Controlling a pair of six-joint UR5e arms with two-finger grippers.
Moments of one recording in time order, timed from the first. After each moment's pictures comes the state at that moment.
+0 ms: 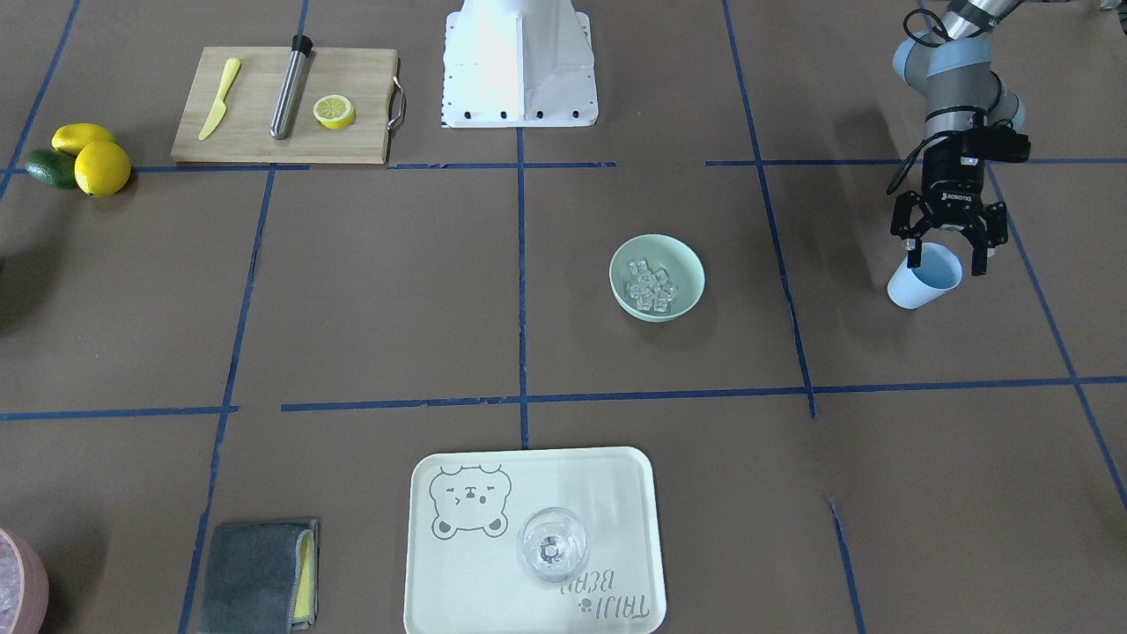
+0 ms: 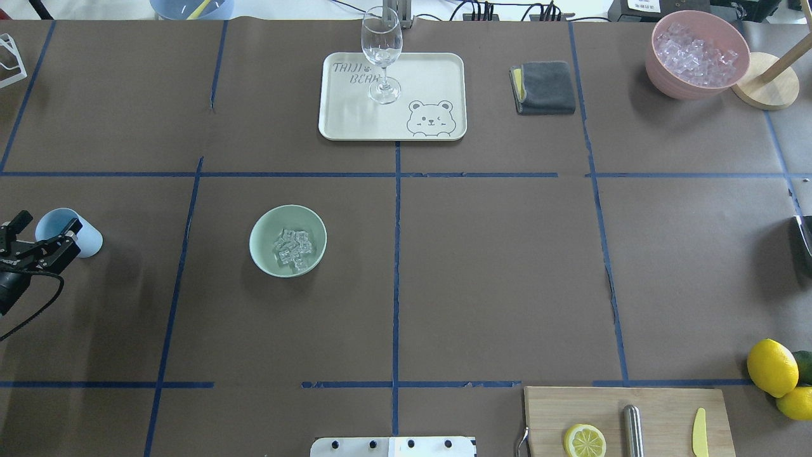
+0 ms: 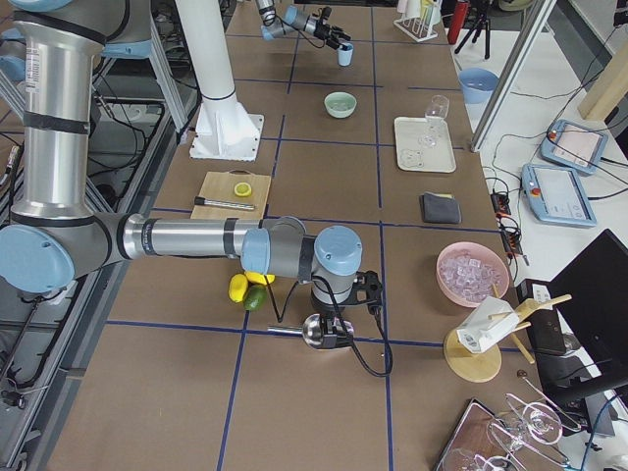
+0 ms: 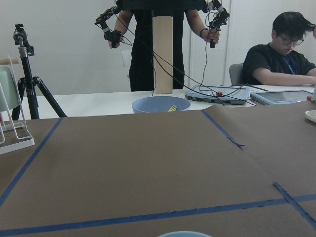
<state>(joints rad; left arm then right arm) -0.37 -1.37 -1.42 -3.32 -0.73 -0.92 1.59 -1.71 1.75 -1.69 2.32 -0.16</state>
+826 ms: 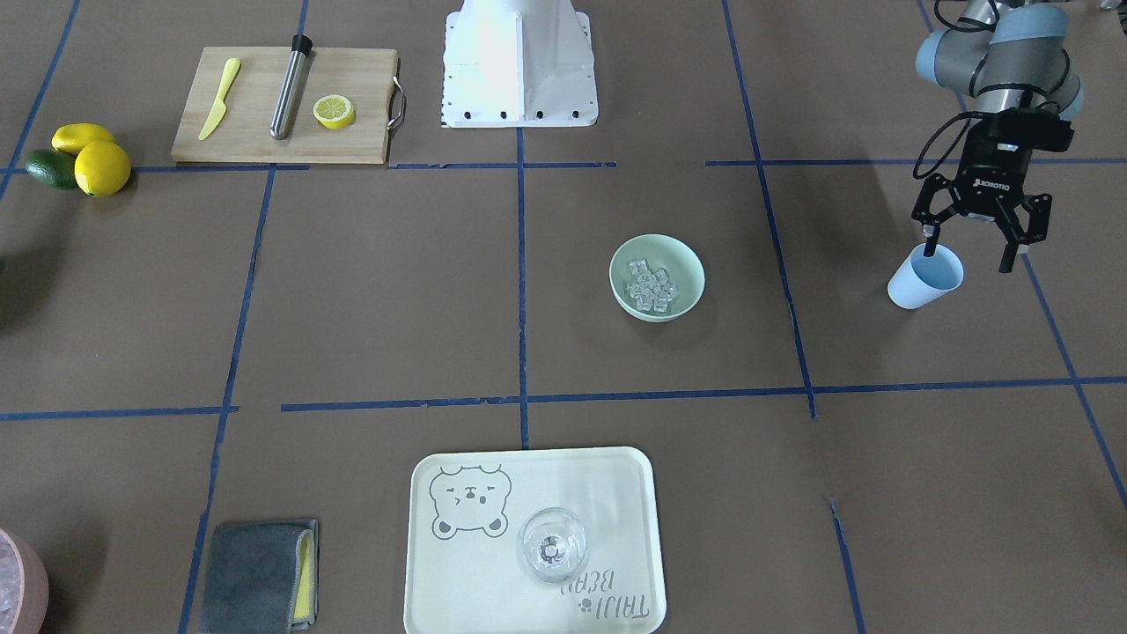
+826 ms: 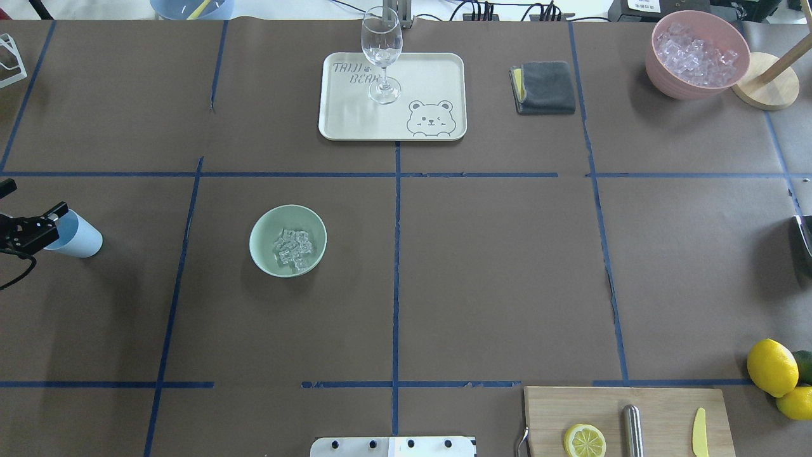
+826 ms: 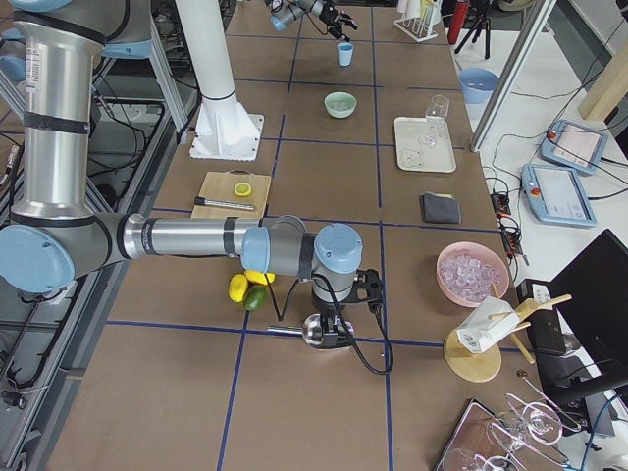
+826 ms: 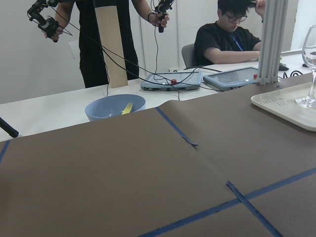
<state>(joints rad) -0.70 -1.31 -1.58 -3.23 -1.25 -0.56 1.59 -1.70 1.77 -1.69 2.32 -0.16</state>
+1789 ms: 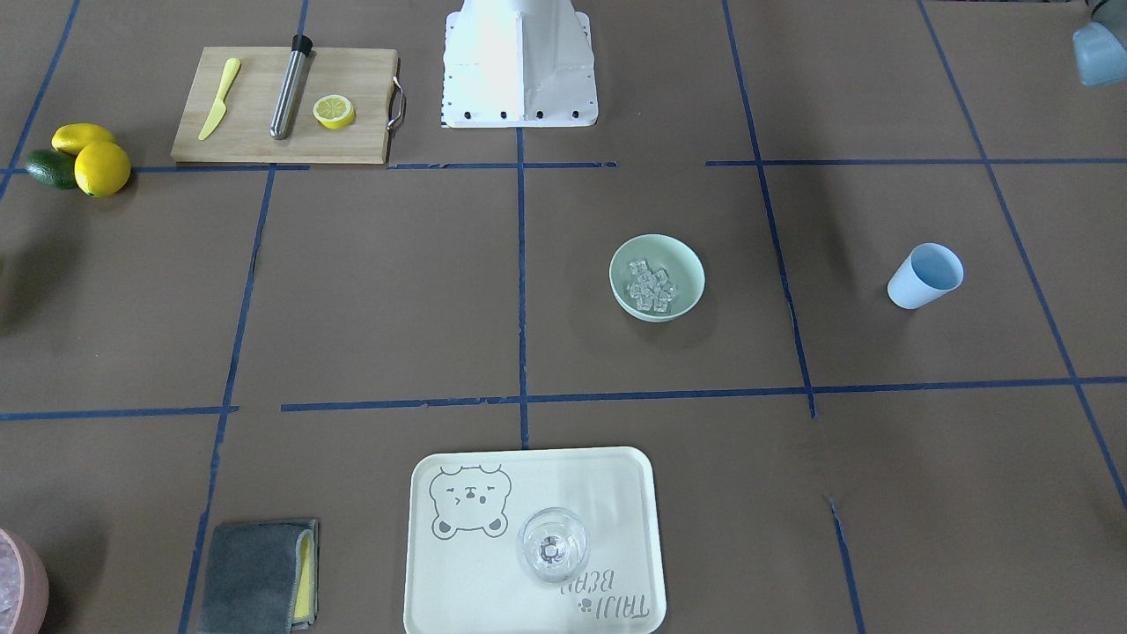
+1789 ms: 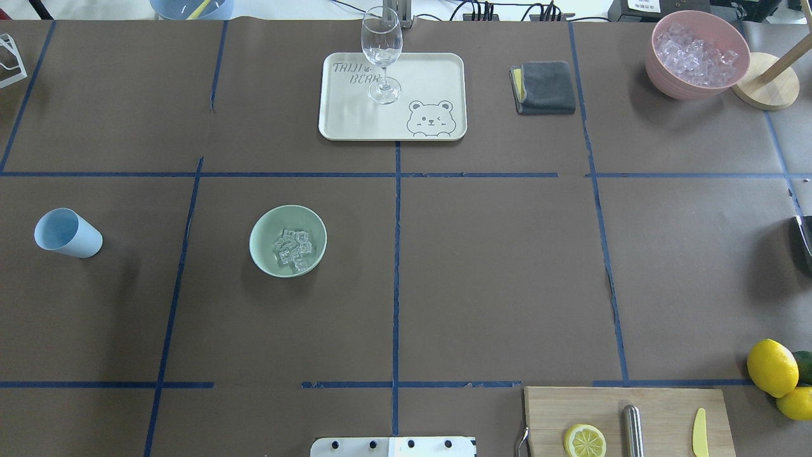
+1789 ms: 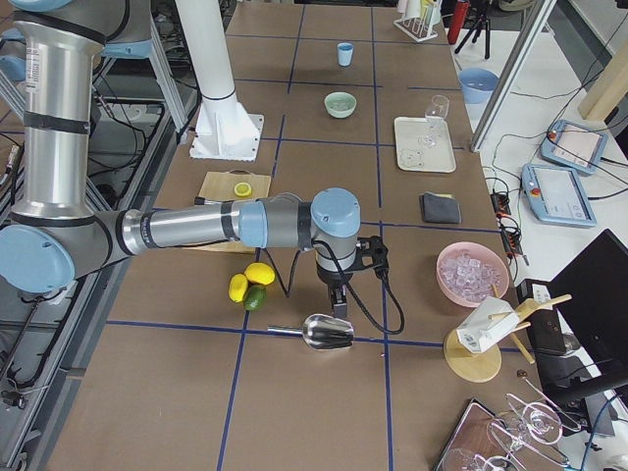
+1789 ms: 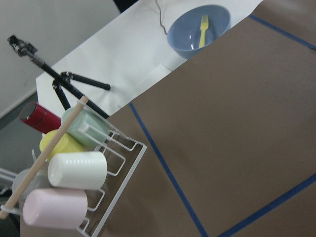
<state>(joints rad) -1.51 -1.42 -1.71 -2.32 -2.07 -0.04 1.59 -1.69 1.92 -1.69 2.36 -0.13</state>
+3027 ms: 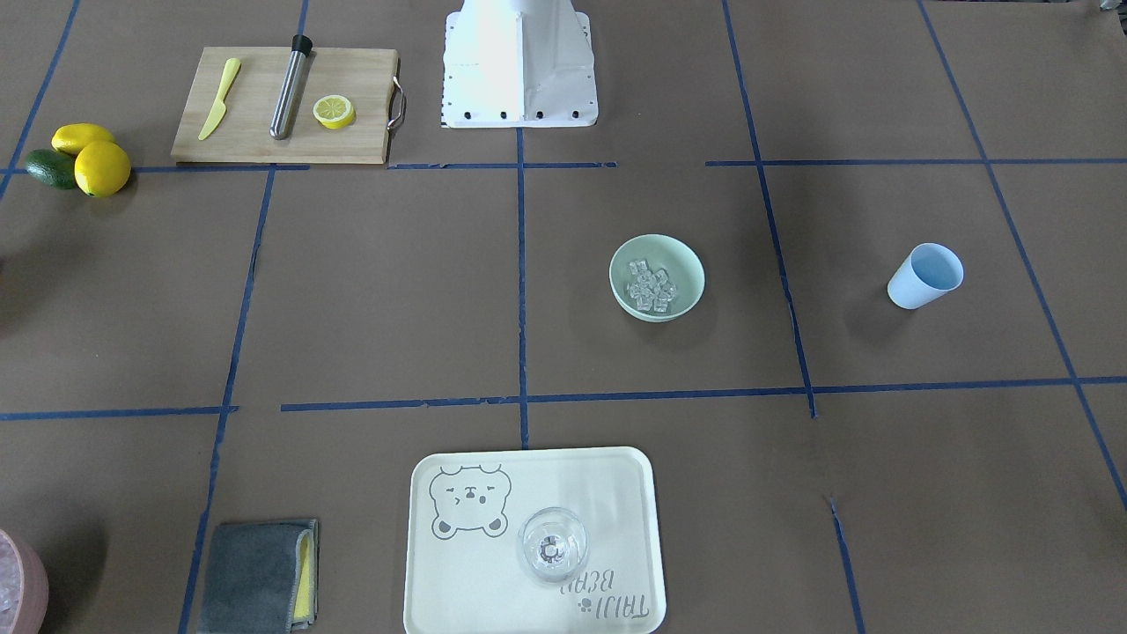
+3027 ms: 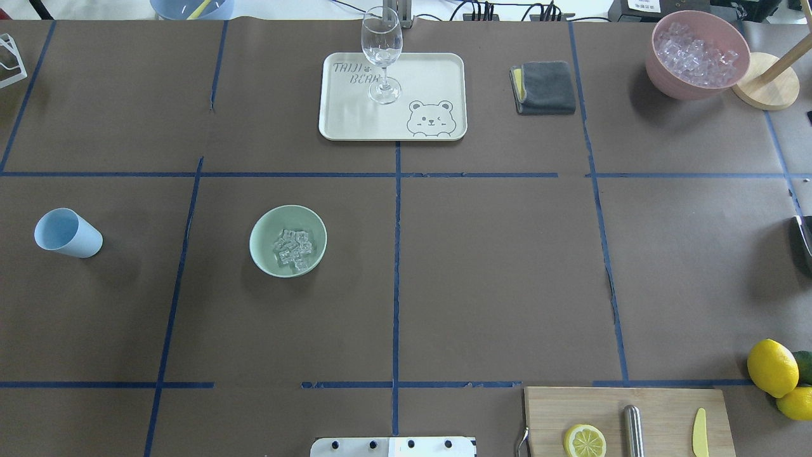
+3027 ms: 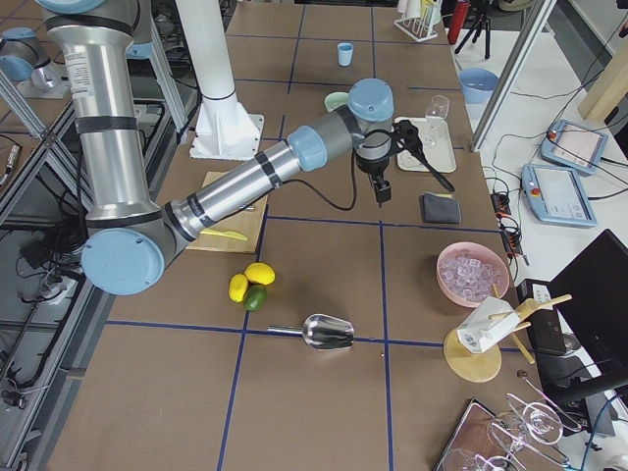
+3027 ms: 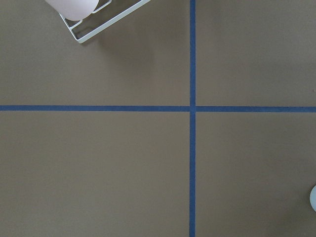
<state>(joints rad) -1.62 -1.51 -1.76 -1.53 -2.32 -0.04 1.31 -1.37 2.02 -1.60 2.48 0.26</state>
